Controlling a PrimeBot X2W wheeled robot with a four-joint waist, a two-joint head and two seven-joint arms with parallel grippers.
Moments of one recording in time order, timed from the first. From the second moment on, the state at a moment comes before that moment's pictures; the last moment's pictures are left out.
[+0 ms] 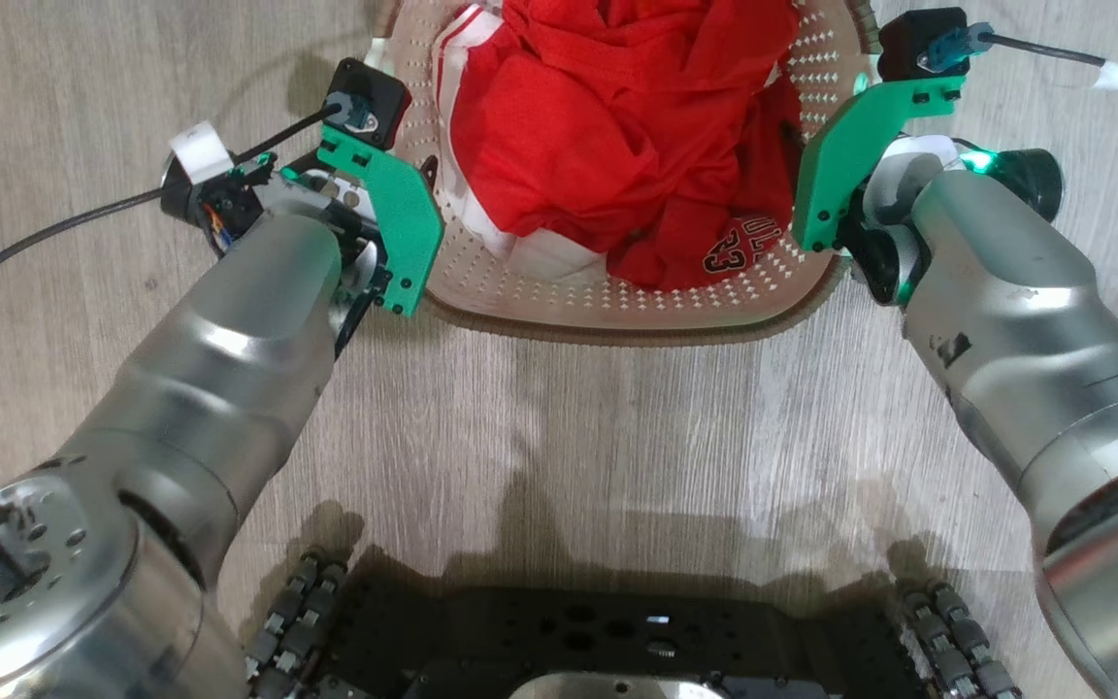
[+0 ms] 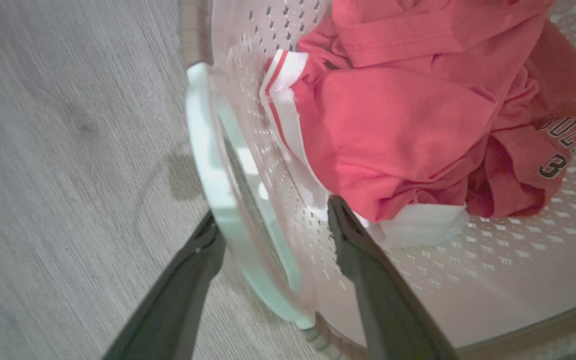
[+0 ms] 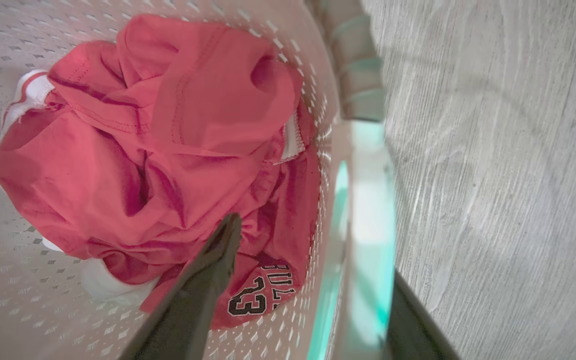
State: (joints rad) left arm -1.15 0.03 -1.25 1.24 -0.89 -0.05 -0.05; right arm -1.14 -0.08 0.72 1.22 0.80 0.12 0.07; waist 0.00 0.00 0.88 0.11
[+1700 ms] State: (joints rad) left arm -0.64 0.26 -0.78 0.43 -0.52 0.29 -0.26; right arm -0.75 -0.09 0.30 0.67 0.56 0.12 -0.25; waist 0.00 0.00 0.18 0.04
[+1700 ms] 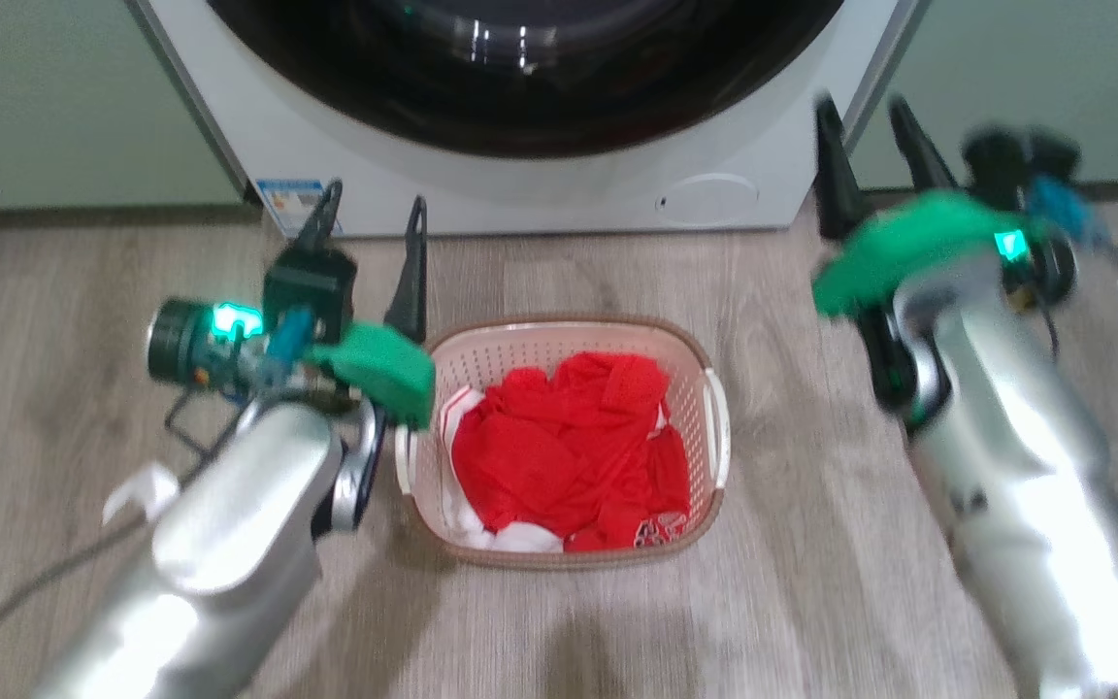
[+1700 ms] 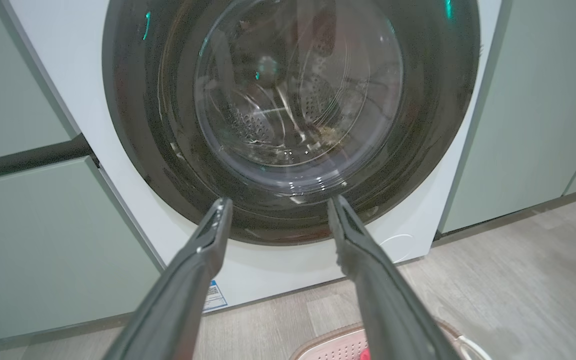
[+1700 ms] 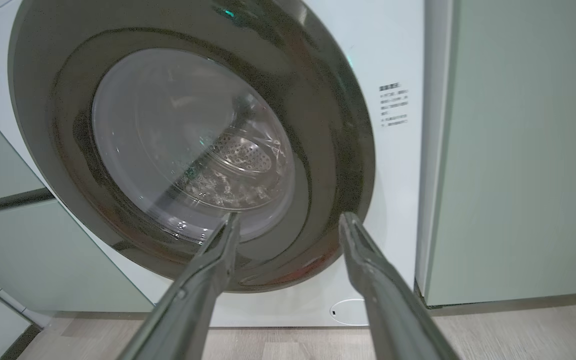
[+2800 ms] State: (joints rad) left arm -0.07 0.11 -0.34 0.09 -0.24 0.14 -0.26; right arm -0.09 -0.06 0.13 0.16 0.40 0.12 -0.25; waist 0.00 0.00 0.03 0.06
